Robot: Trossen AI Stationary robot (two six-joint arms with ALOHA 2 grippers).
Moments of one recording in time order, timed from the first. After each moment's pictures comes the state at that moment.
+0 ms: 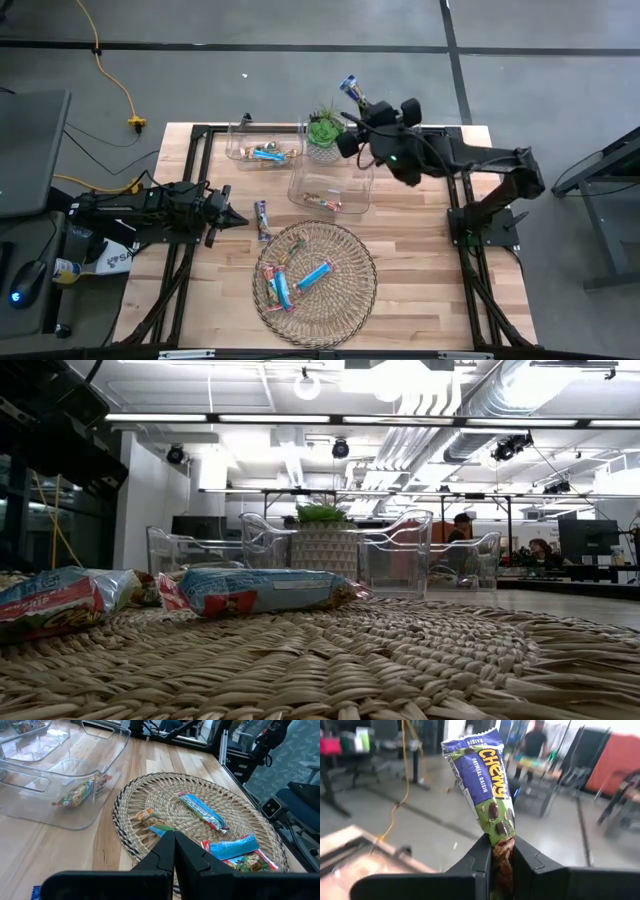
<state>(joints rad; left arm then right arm) 0.00 0.07 0.15 -0.37 0.17 -0.19 0.02 1.56 1.79 -0.61 1.15 0.23</state>
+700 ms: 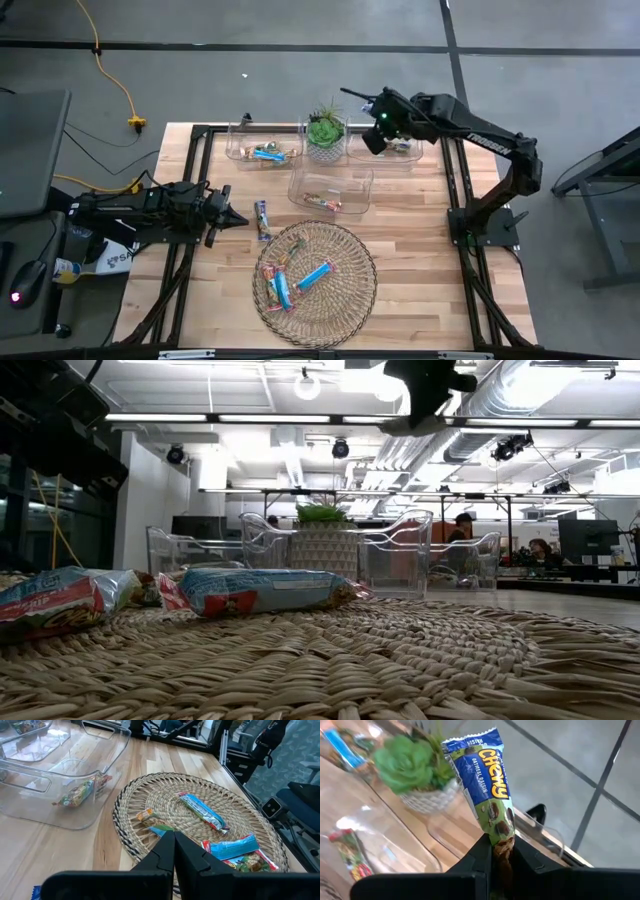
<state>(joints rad) 0.00 0.07 0.15 -0.37 0.17 -0.19 -0.36 1.56 1.79 -1.27 0.50 0.42</state>
